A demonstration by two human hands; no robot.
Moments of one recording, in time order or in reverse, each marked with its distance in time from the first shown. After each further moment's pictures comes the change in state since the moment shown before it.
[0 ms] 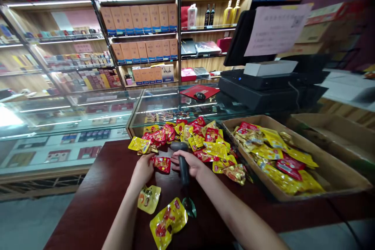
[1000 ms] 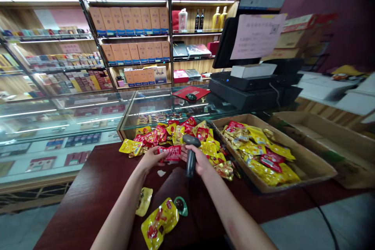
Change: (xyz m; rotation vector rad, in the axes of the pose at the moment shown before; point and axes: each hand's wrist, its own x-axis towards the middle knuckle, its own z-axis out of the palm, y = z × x) left_hand 0.027 0.037 0.051 -0.458 -0.465 -0.205; right_hand -0.035 -0.022 -0.040 0.262 0.044 -0.306
